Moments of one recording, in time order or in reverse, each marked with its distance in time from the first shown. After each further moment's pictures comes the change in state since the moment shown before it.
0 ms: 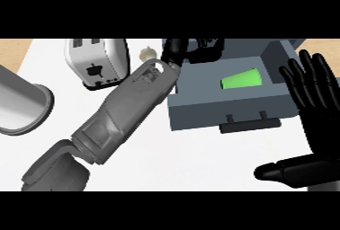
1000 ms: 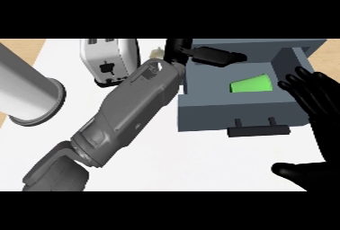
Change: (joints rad) left arm 0.025 0.000 0.044 -0.111 0.211 -0.066 -0.146; right arm 0.043 -0.023 -0.050 -0.024 -0.144 0.069 0.013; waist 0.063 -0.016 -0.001
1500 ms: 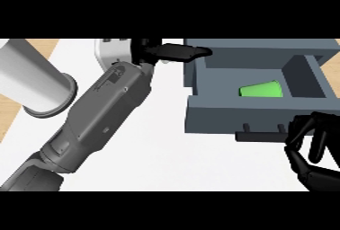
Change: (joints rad) left arm 0.181 0.133 0.069 -0.237 0.025 0.000 0.046; right arm 0.065 -0.114 0.015 -0.052 0.097 0.115 -0.002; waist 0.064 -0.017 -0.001
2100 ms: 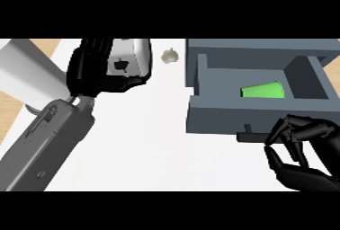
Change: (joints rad) left arm 0.443 0.261 0.035 -0.499 0.024 -0.014 0.111; right arm 0.031 -0.024 0.082 0.045 0.247 0.009 -0.023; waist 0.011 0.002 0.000
